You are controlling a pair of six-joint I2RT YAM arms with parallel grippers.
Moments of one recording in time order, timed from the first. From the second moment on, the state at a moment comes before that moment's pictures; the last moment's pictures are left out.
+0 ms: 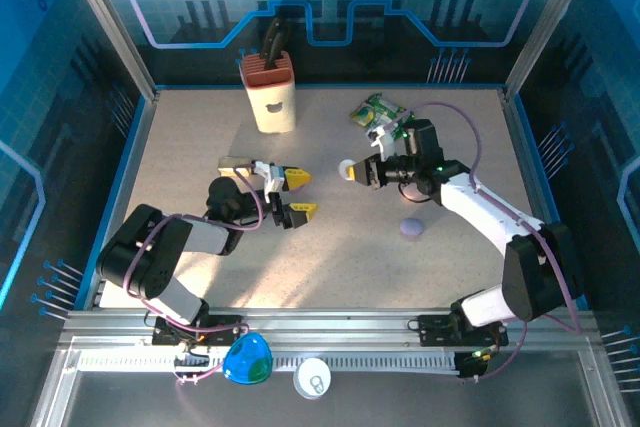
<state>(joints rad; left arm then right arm) -0.33 1.58 0.41 1.28 0.93 -0.23 0.35 1.45 0.99 -0.22 -0.62 0.17</state>
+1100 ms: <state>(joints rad) -0.42 1.43 0.55 0.45 0.54 0.21 0.21 1.67 0.99 -0.27 -0.52 0.35</state>
